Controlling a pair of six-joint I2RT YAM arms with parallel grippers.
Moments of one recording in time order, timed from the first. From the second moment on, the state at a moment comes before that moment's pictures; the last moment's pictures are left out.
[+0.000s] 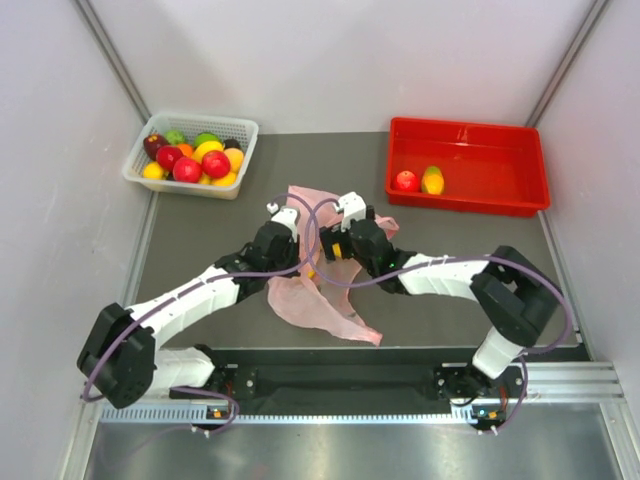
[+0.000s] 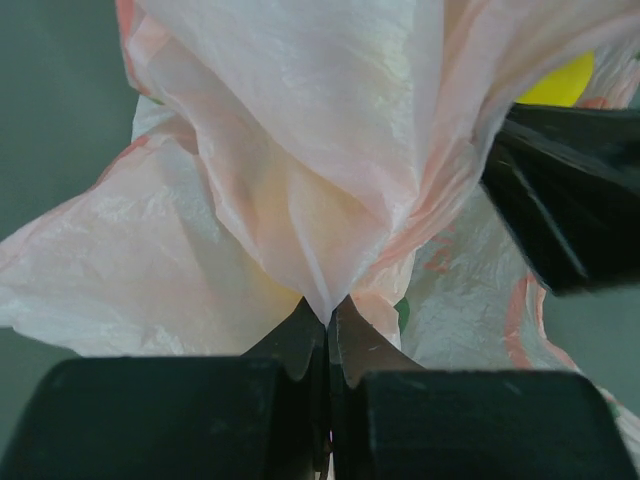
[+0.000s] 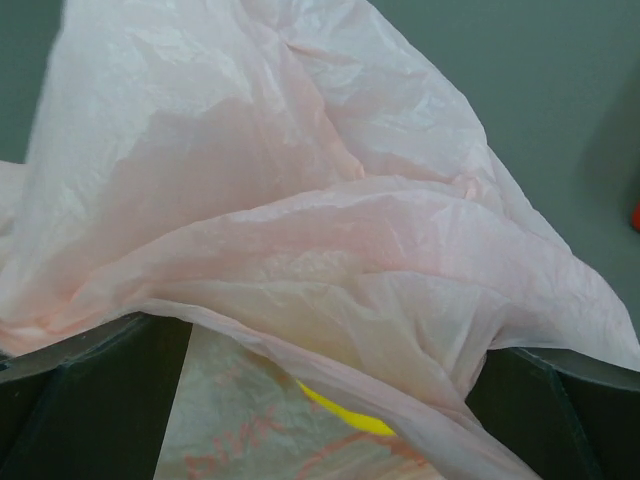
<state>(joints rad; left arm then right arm) -0.66 1.24 0.72 -0.19 -0.15 -0.40 0.86 1.63 0.82 0.44 0.34 0.13</state>
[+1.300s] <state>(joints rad) -0.64 1.26 0.74 -0.16 -0.18 -0.42 0.71 1.38 0.66 0.21 -0.24 0.18</state>
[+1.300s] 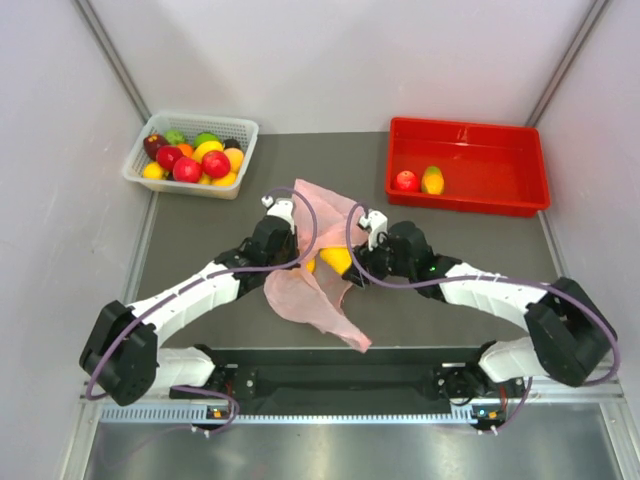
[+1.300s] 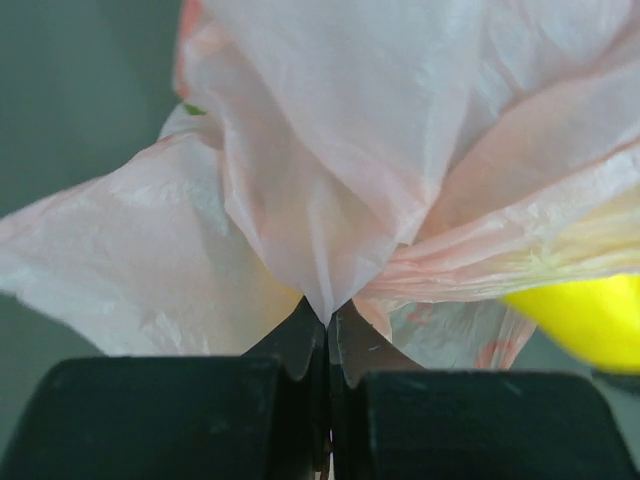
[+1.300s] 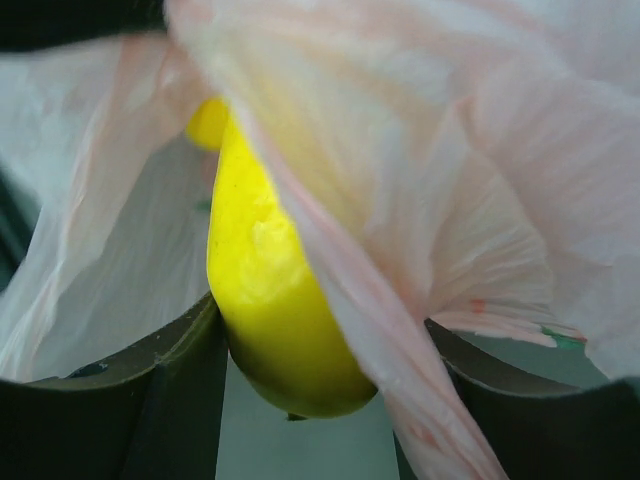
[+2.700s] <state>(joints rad) -0.60 1.14 0.79 -0.10 -0.14 -0.57 0.44 0.62 0.57 -0.02 -0.48 0.43</state>
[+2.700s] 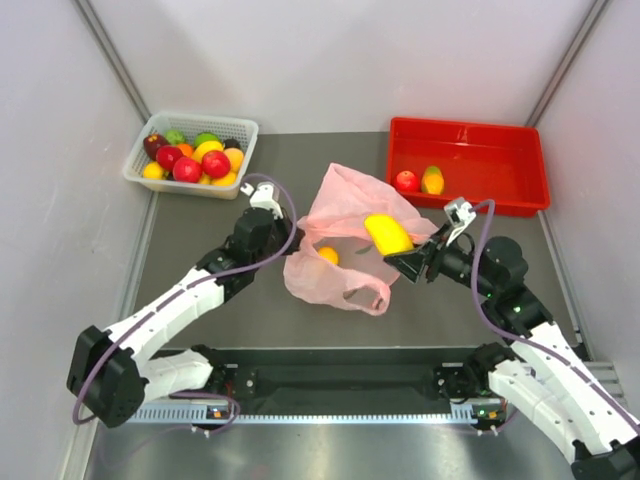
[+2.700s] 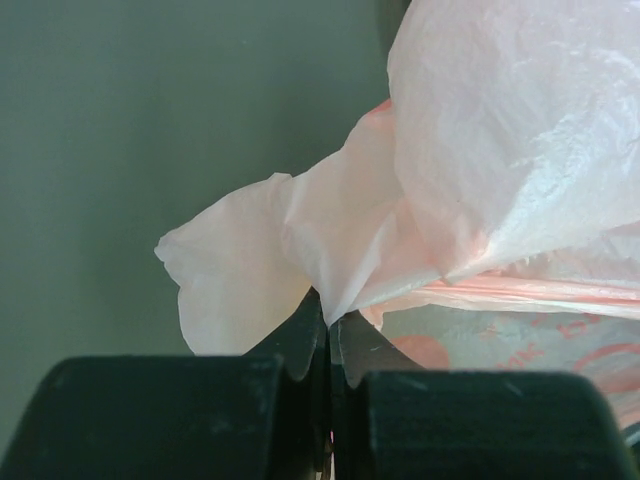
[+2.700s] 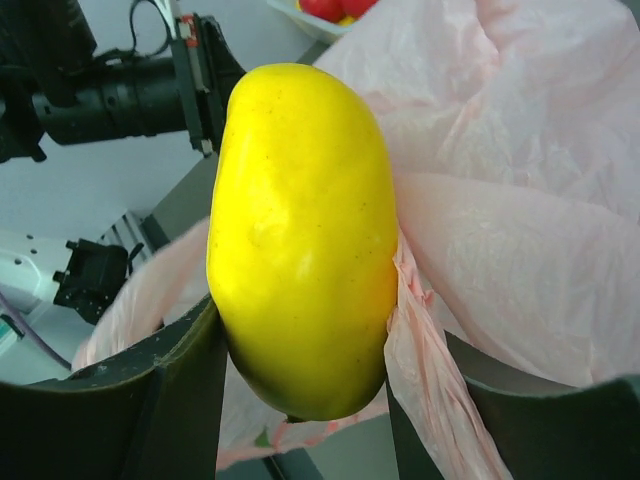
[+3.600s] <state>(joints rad) -0.40 1.10 0.79 -0.17 -0.20 -0.61 0.63 1.24 0.70 -0.19 -0.89 0.23</state>
